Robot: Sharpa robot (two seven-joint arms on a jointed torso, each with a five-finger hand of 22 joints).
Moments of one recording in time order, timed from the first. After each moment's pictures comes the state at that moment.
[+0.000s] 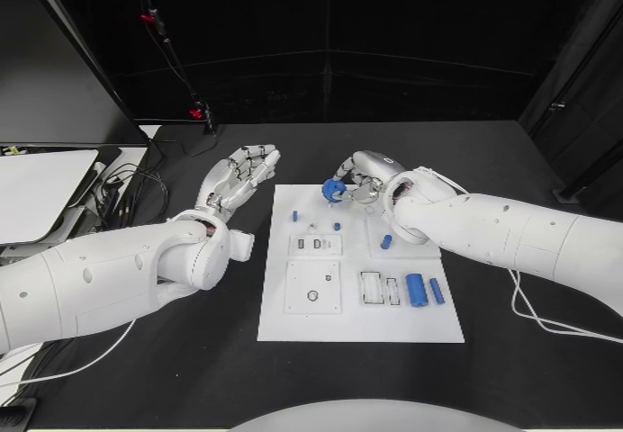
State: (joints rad) left arm 1.25 -0.74 -0.24 1.45 -0.05 -0.51 0.68; left_hand 1.11 0.01 -0.05 0.29 0.25 0.22 0.14 0.73 0.07 0.26 0.27 0.68 0.07 0.11 0.27 0.78 0.06 0.07 0.27 0.29 0.24 0.09; right arm 1.23 -0.50 -0.10 1.09 -1.31 -0.47 -0.04; right_hand 1.47 -0.07 0.18 0.22 0.20 0.98 0.16 0.22 0.06 1.47 0.05 1.57 1.31 1.47 0.00 1.57 1.31 0.01 1.47 0.12 1.57 1.31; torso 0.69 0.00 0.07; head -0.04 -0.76
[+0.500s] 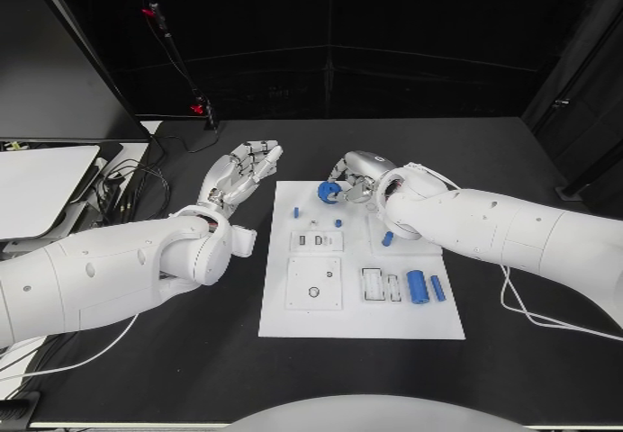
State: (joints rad) left arm 1.25 -0.74 -0.24 1.45 -0.05 -0.51 0.68; left_hand 1.11 0.01 -0.05 0.29 0.25 0.22 0.14 0.73 0.07 0.27 0.27 0.68 0.07 0.11 0.27 0.78 0.06 0.07 0.27 0.29 0.24 0.09; right arm 1.23 -0.44 -0.10 1.03 -1.34 -0.39 -0.05; right_hand 1.47 -0.07 0.17 0.21 0.20 0.98 0.16 0.21 0.06 1.47 0.05 1.57 1.31 1.47 0.00 1.57 1.31 0.01 1.47 0.12 1.57 1.31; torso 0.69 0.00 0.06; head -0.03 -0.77
